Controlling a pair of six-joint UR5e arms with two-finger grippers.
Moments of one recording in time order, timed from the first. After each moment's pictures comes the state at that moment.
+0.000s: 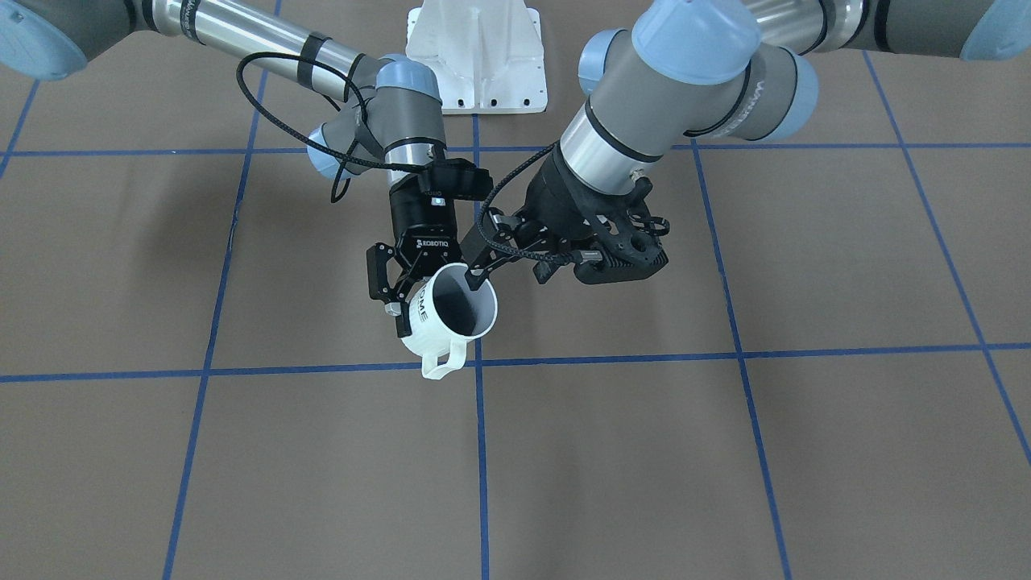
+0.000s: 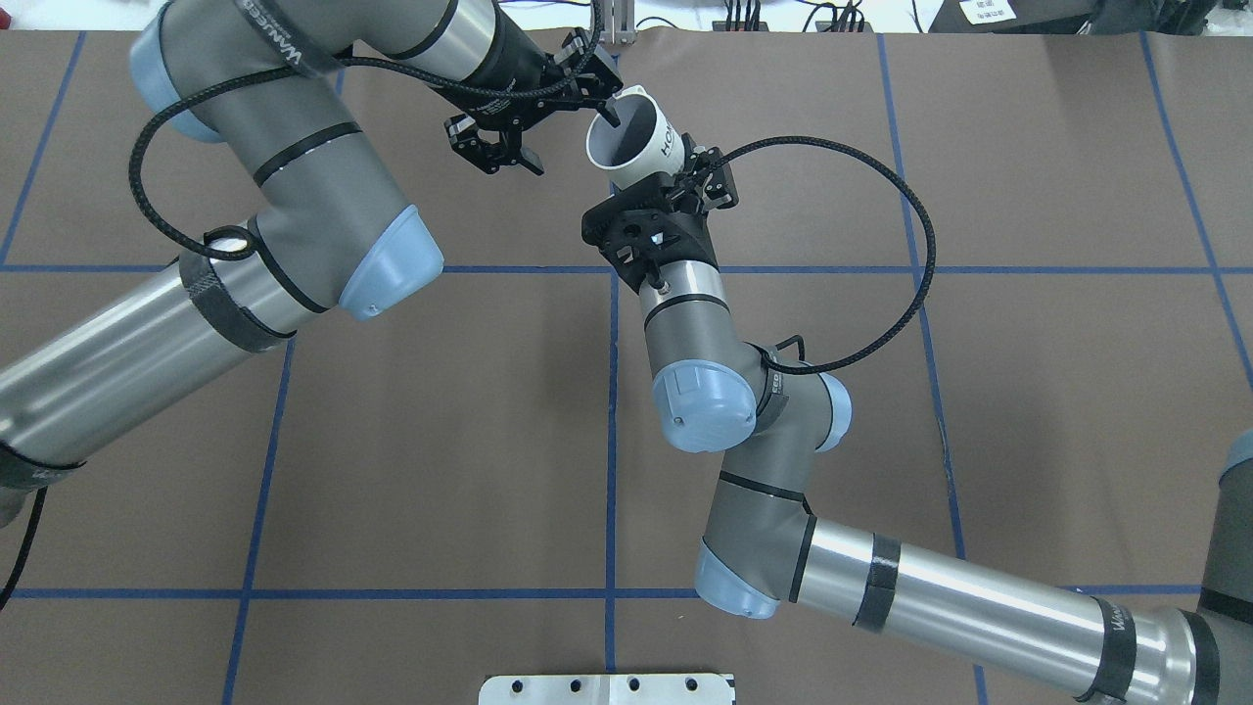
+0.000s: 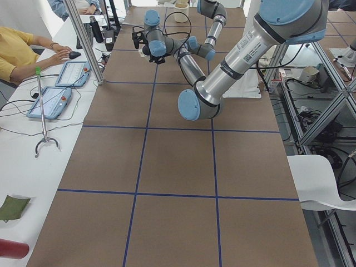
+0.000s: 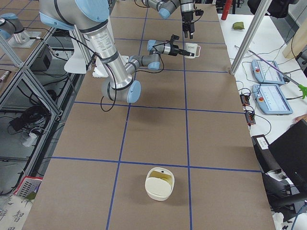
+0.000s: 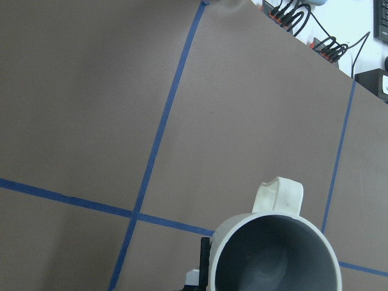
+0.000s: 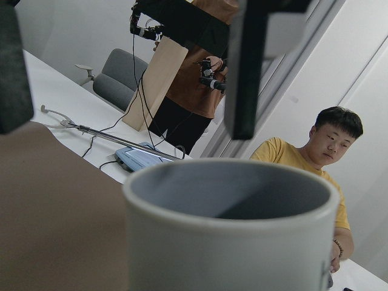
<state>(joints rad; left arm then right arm) -0.82 -2.43 -1.53 -1.95 -2.14 -1.57 0.40 -0.85 1.35 -0.69 0.65 0.39</state>
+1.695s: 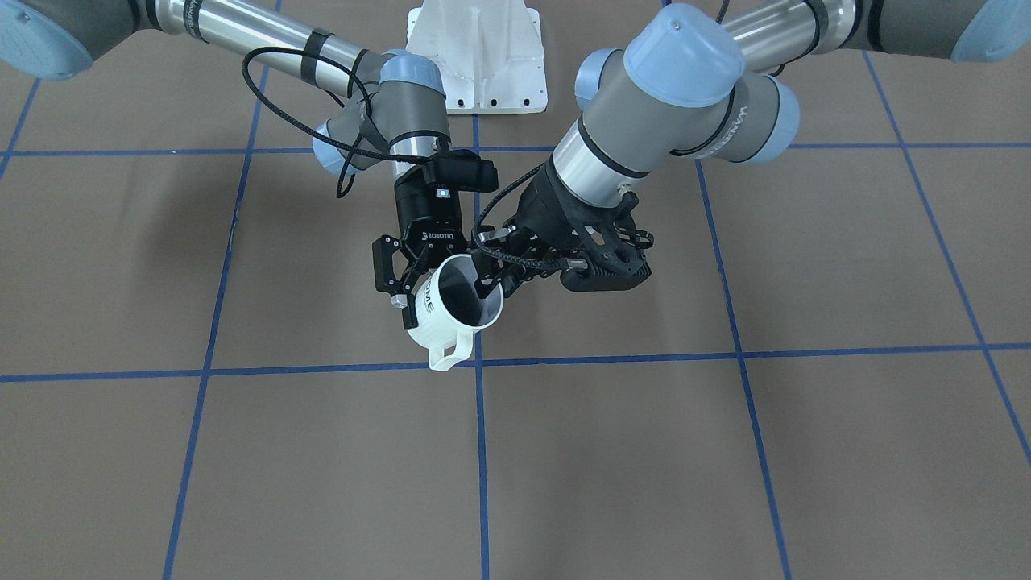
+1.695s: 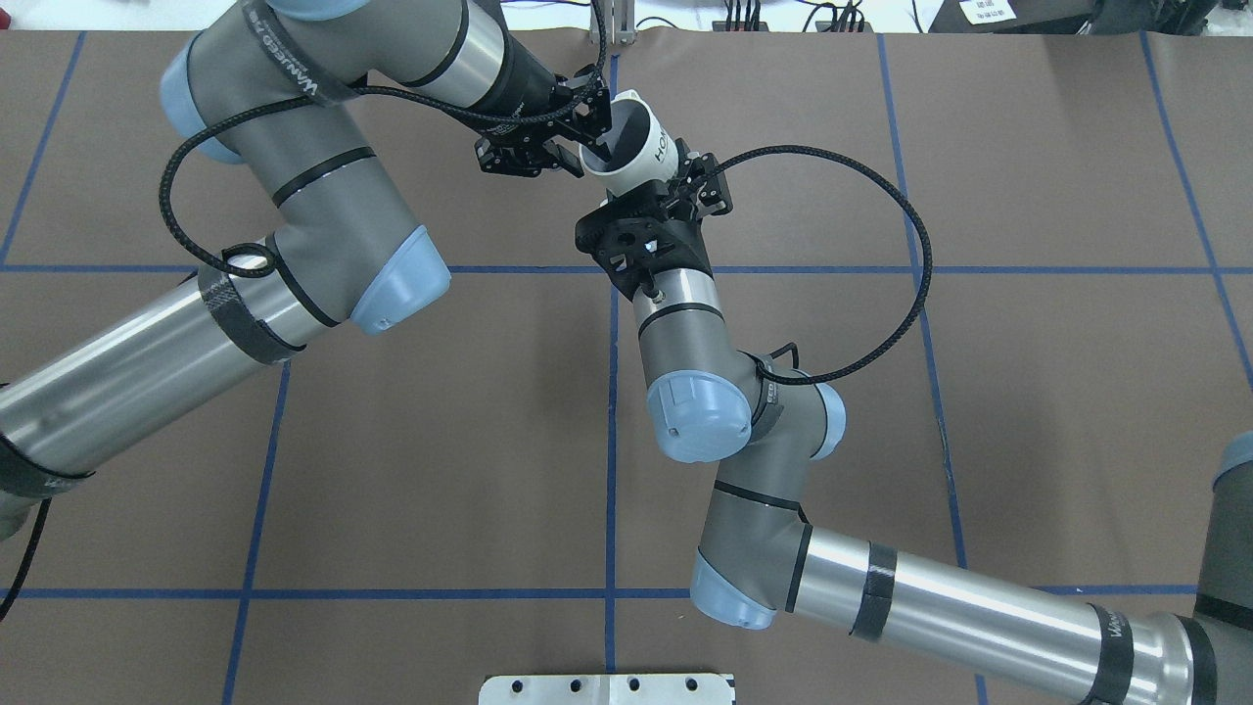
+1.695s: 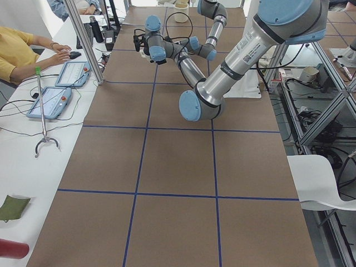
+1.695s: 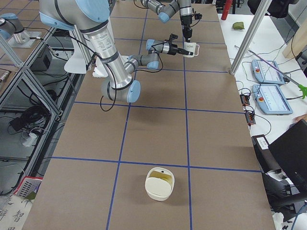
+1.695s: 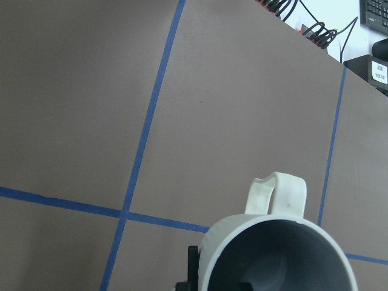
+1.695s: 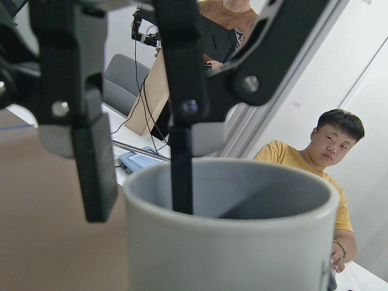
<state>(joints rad) -0.81 -2.42 -1.49 -2.05 -2.14 -1.56 0.39 -0.85 1.36 -0.68 0.64 0.39</state>
